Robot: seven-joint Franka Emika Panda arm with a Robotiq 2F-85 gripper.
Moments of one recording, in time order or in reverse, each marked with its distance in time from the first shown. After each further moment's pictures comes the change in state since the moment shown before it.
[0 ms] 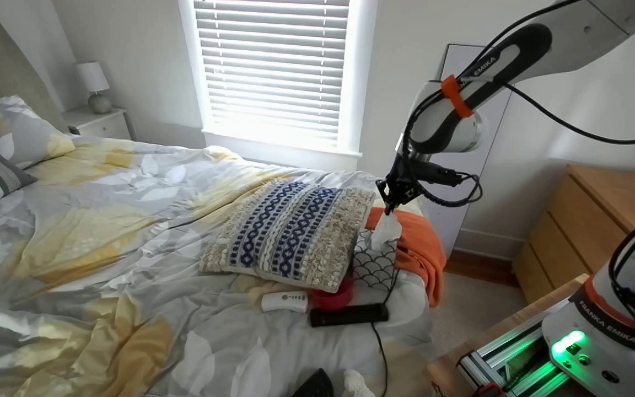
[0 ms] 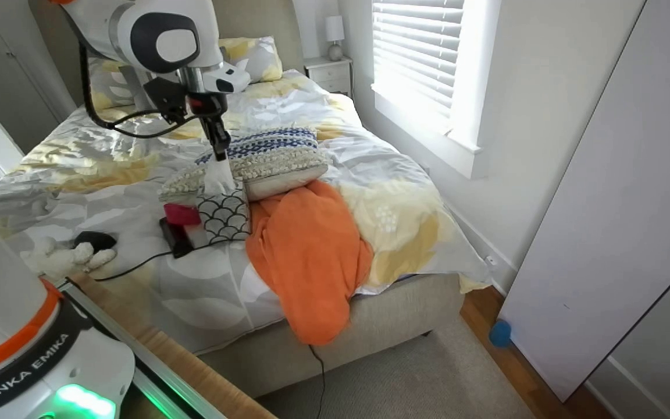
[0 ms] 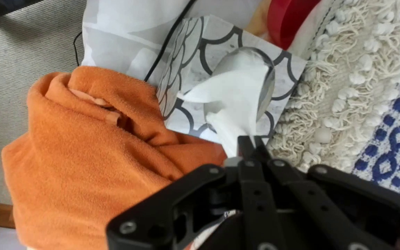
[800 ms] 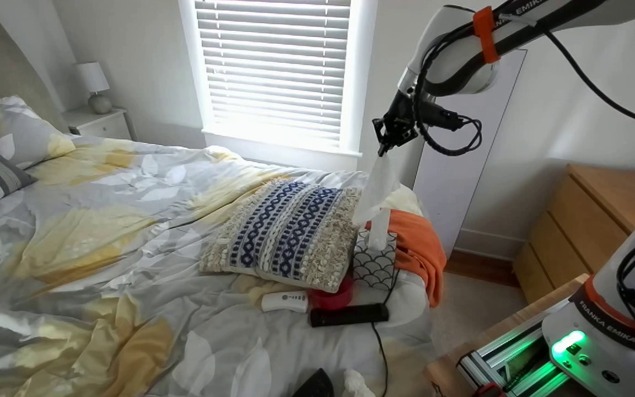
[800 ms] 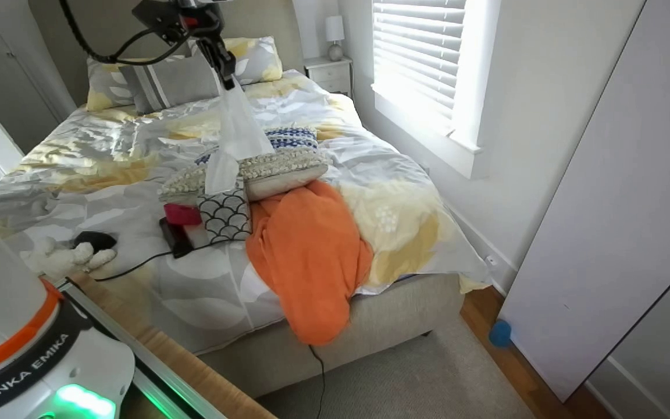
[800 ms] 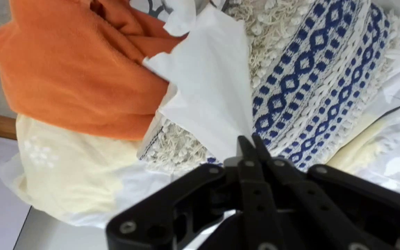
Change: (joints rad) arm -0.031 -0.187 -0.010 0.140 -0.173 -0.101 0.075
